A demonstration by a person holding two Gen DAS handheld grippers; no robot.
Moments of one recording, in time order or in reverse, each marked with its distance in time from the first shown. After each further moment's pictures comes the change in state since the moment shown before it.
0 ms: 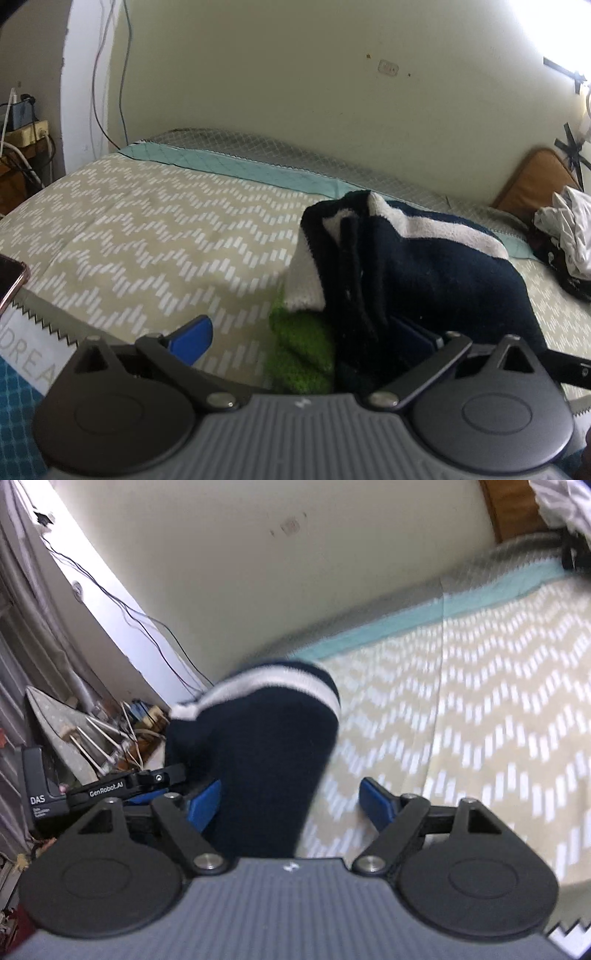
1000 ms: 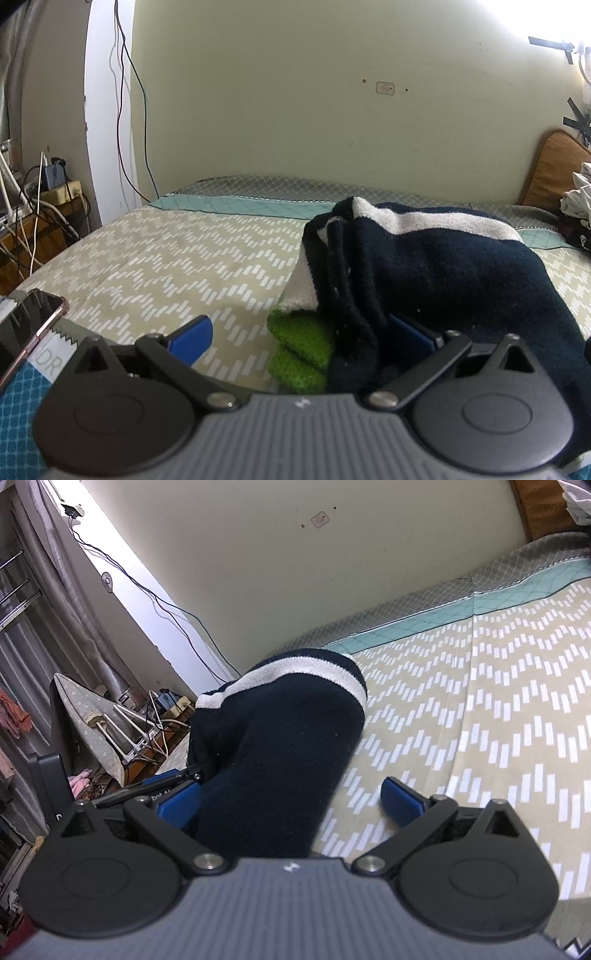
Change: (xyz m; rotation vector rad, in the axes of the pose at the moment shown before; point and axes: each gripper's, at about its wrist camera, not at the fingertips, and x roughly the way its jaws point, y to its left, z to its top) left arm -0.013 -0.033 -0.020 0.116 -0.134 0.171; right arm -0.005 -0.004 0.002 -0.034 0.031 0.112
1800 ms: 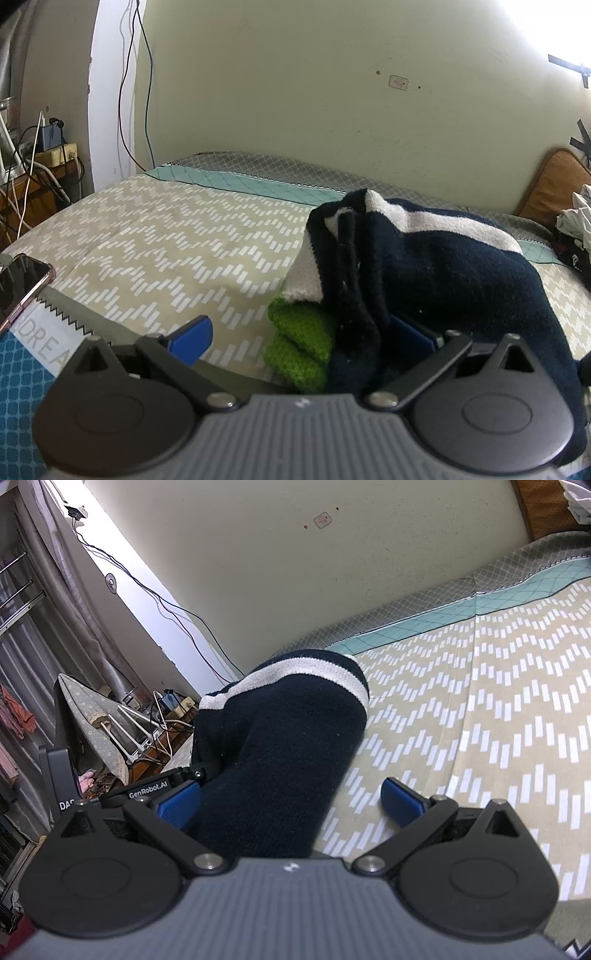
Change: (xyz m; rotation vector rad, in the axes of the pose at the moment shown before) left arm 0.005 0.012 0.002 -0.091 0.057 -0.046; right arm -0.002 0.000 -0.001 0.002 -0.004 0.008
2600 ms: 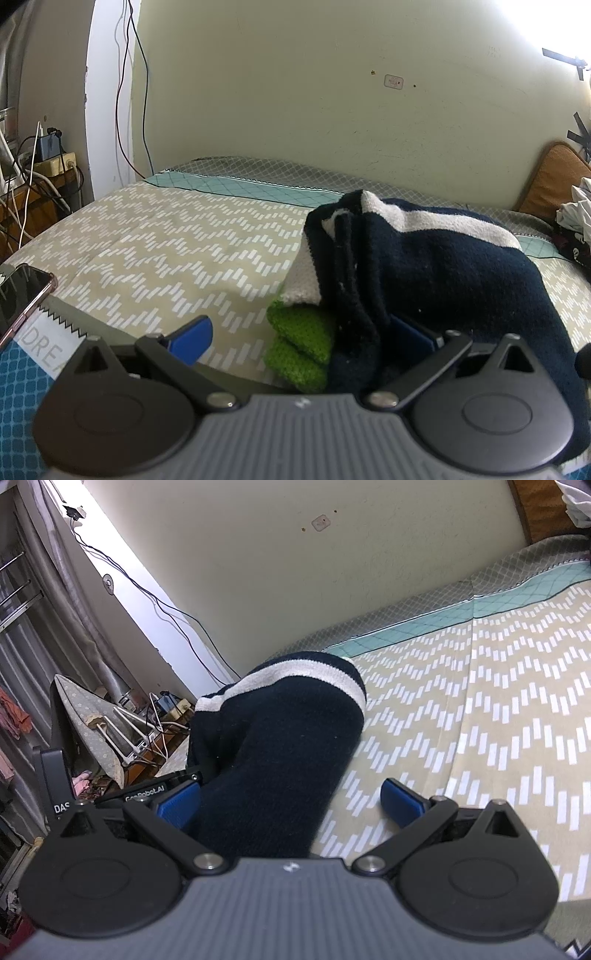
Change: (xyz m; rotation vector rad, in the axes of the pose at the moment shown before) left arm -0.001 -0.002 0.000 0.029 -0.006 0.000; right arm 0.001 -0.001 0.003 -0.008 -0.003 -0.012
